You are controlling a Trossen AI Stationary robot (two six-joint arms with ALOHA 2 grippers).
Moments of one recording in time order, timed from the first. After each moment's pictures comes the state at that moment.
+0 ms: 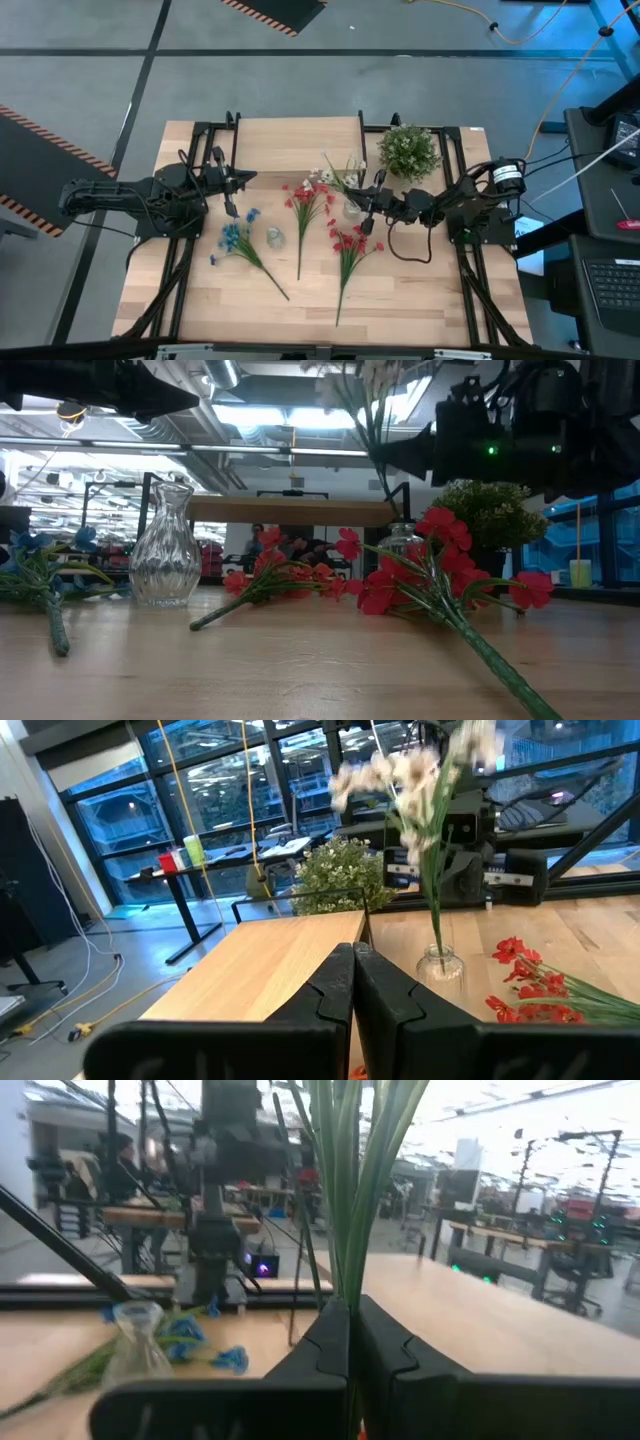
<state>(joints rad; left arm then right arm) 0.07 0.39 0.31 0.11 -0.27 0.20 0.05 1.72 0.35 1.55 0.32 -0.16</state>
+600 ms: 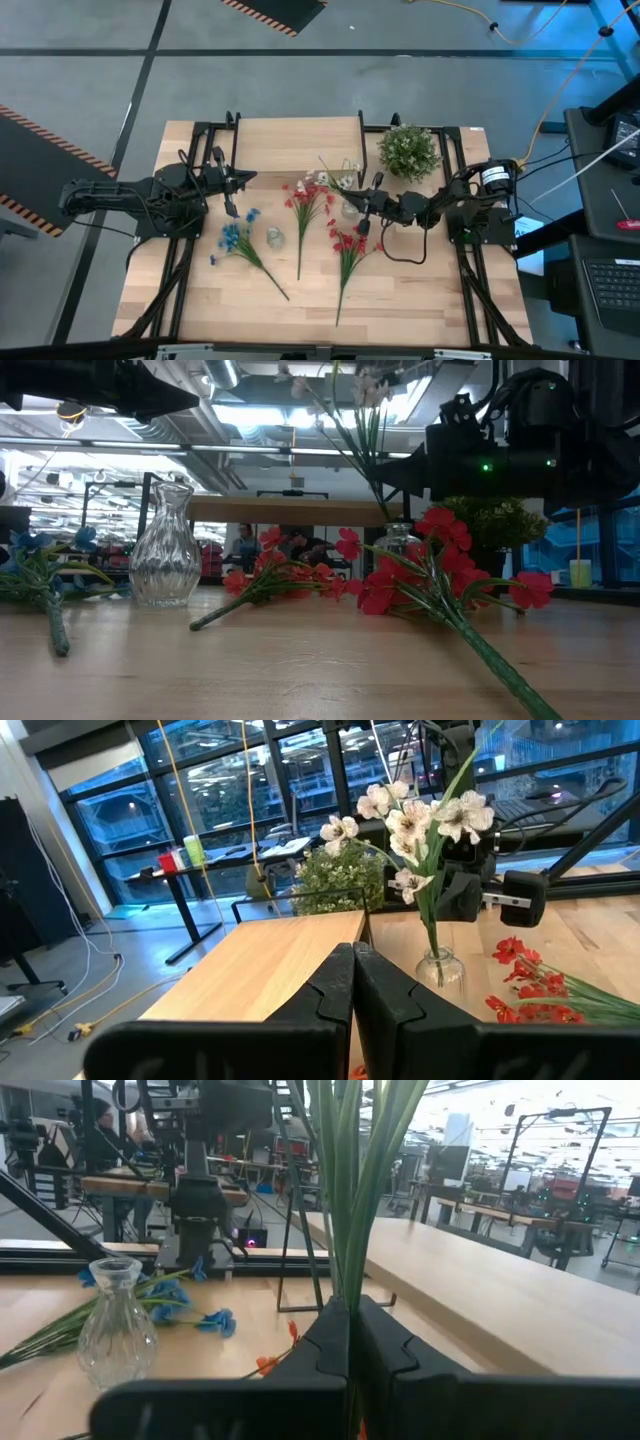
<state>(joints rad) 0.07 0.39 0.31 0.11 -0.27 0.20 0.05 1.81 0.37 1.57 0.36 -0.16</state>
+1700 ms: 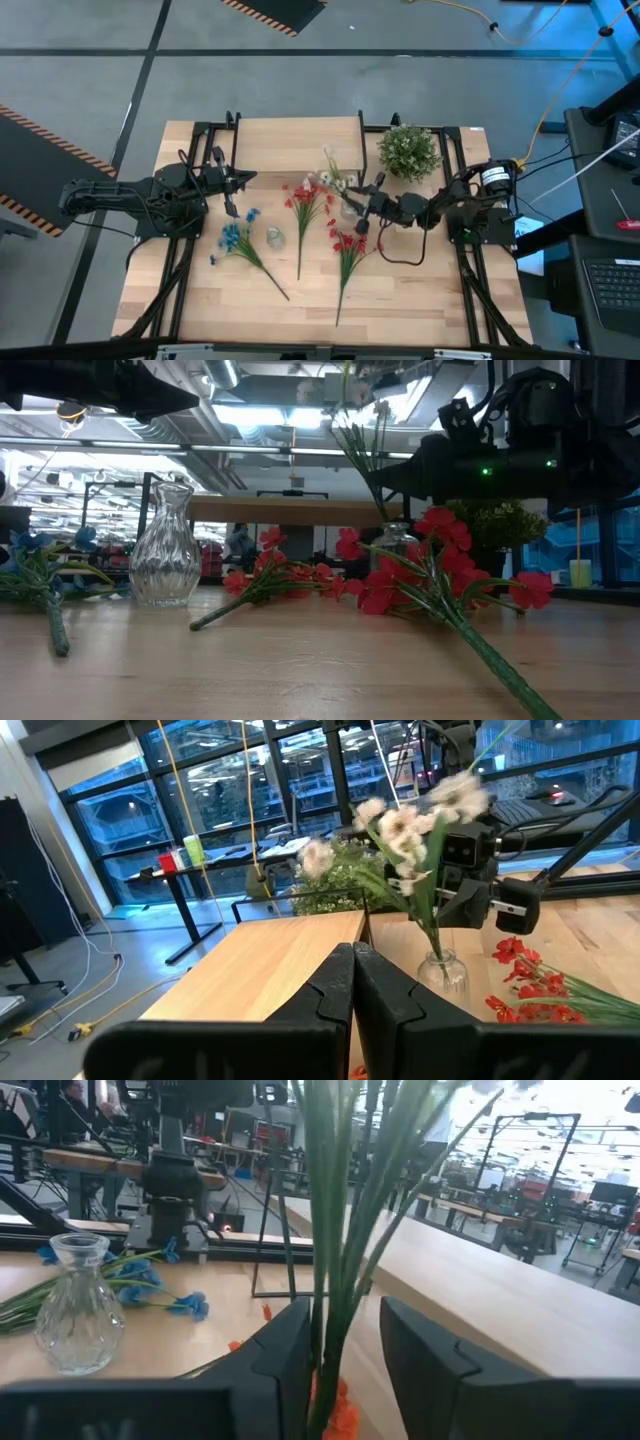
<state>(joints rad) 0.07 0.39 0.31 0.11 -0.27 0.20 0.07 1.81 0.37 1.55 0.43 -0.21</state>
